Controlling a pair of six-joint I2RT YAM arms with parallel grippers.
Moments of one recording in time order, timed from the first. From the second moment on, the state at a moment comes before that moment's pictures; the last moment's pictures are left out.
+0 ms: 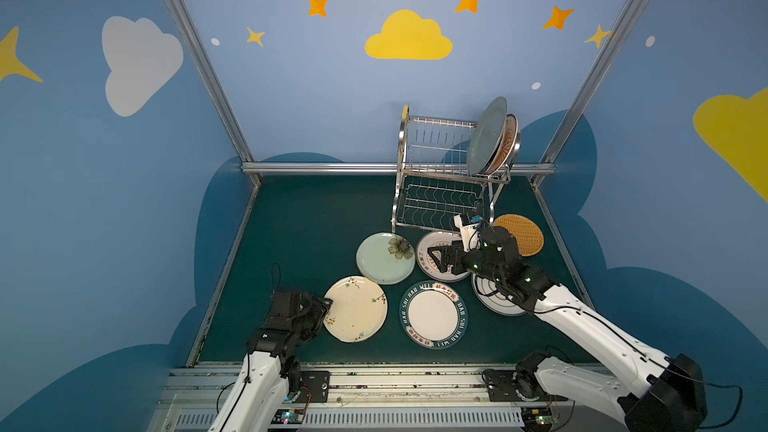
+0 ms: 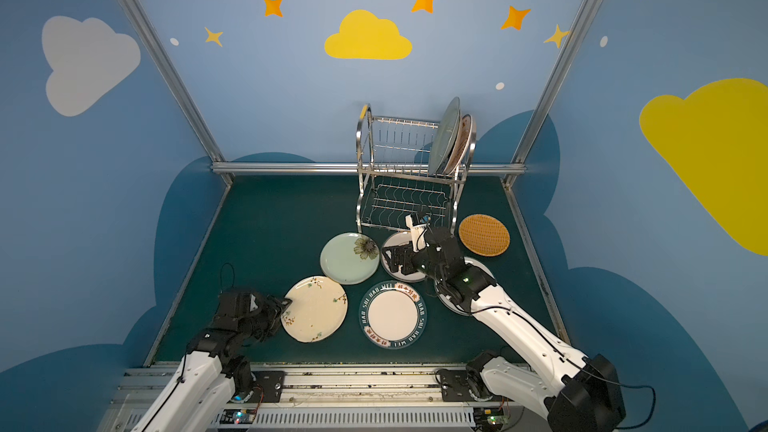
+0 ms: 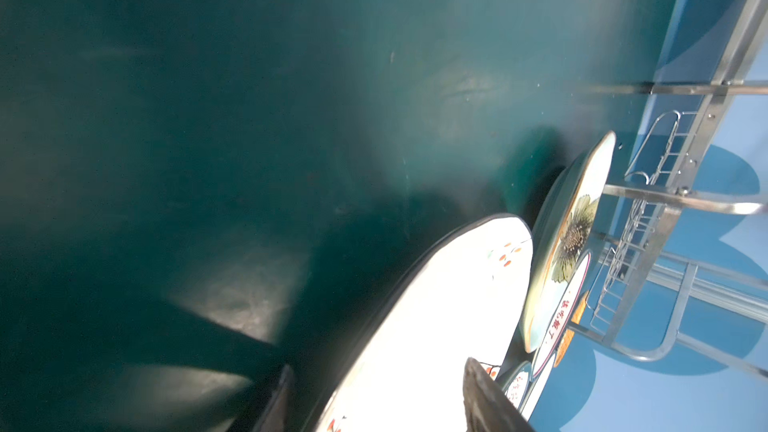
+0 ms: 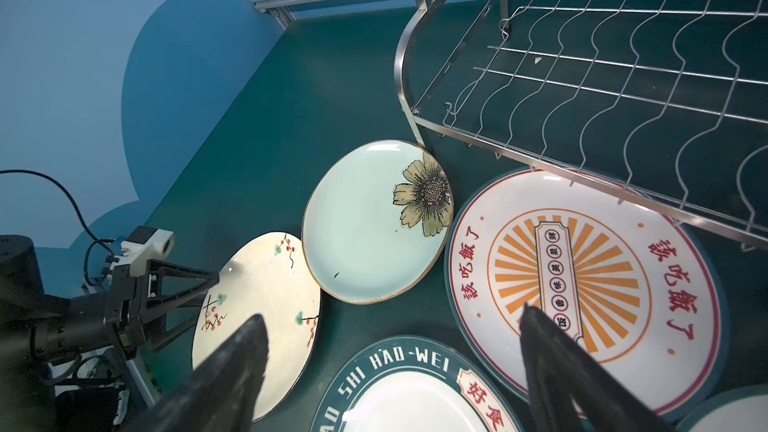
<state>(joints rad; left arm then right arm) -0.10 0.56 0.16 -0.47 0.32 -1.20 0.64 1.06 0.80 -0.23 -0.13 0.36</state>
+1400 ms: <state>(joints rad) -0.08 1.62 1.04 -0.42 0.52 -0.75 0.62 1.07 0.76 -0.19 -0.17 0.39</state>
